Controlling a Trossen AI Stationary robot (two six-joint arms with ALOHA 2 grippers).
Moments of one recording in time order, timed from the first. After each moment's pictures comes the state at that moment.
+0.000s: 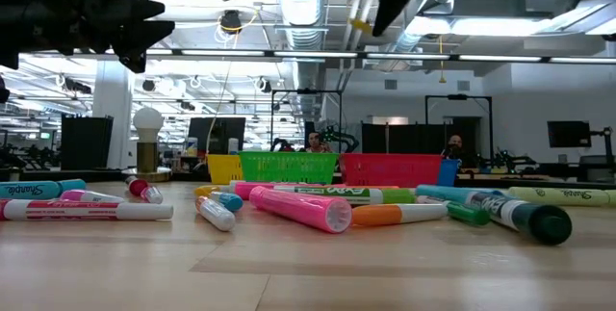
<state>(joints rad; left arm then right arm) 0.07 0.28 0.01 0.41 0.08 -0.11 -0.26 1.64 1.76 -1.20 0.26 -0.27</state>
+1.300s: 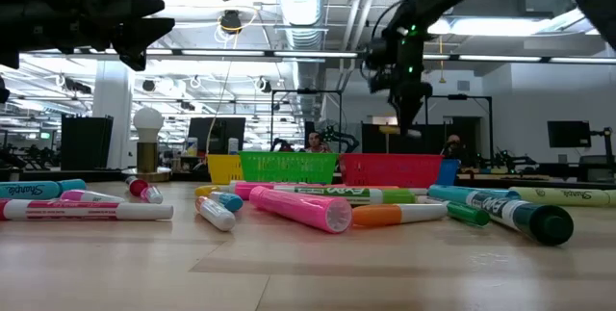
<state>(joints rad) 0.07 0.28 0.01 0.43 0.07 -0.10 -0.83 2.00 1.76 -1.19 -0.01 -0.82</state>
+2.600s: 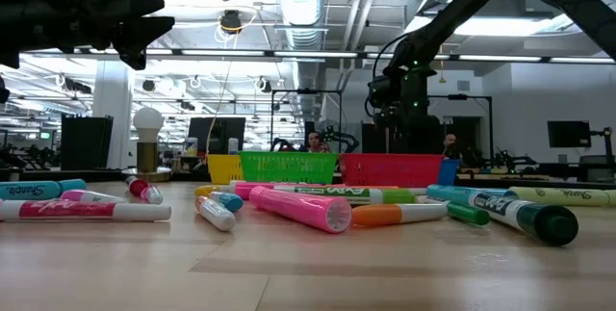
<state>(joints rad) 0.07 0.28 0.01 0.44 0.08 -0.10 -0.85 2.07 1.57 -1.05 -0.08 -0.80</state>
